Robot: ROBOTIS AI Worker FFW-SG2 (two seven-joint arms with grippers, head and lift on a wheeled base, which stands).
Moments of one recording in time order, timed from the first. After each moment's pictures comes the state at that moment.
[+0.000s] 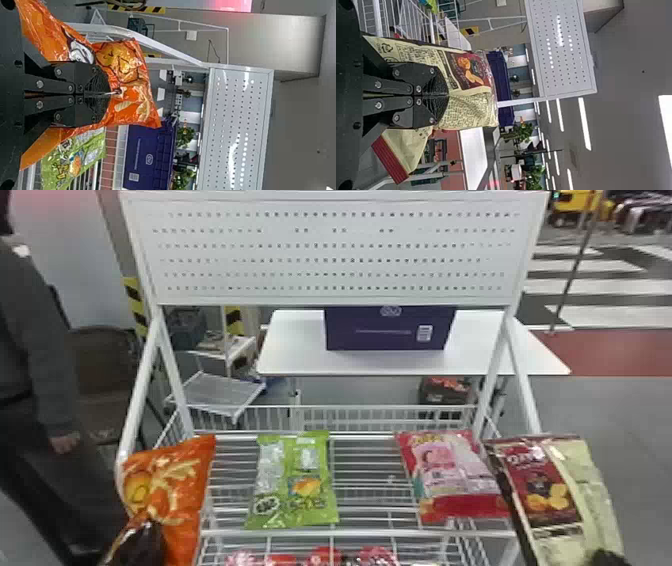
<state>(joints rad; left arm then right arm) 0.78 0.26 -0.03 -2.22 0.26 -0.15 0.19 0.83 -0.20 -0.14 -2.10 -0.41 -0.32 0.14</state>
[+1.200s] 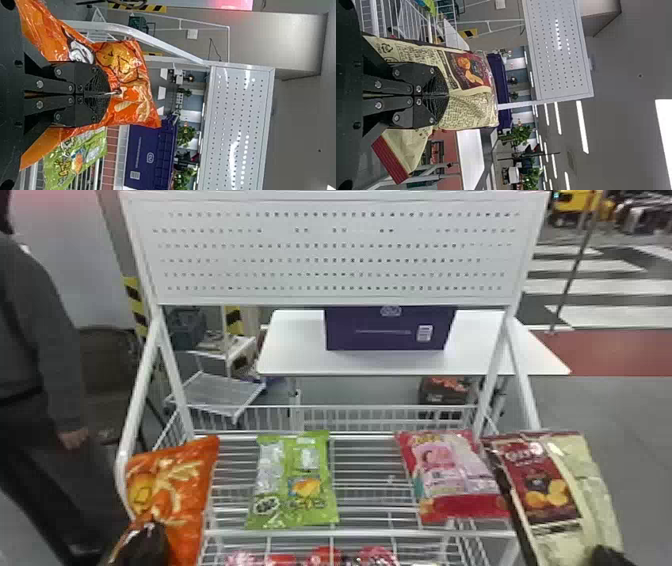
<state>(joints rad) 0.78 0.26 -0.03 -2.22 0.25 -0.15 0.19 0.83 -0.22 -0.13 -2.11 -0.40 -0.33 0.13</state>
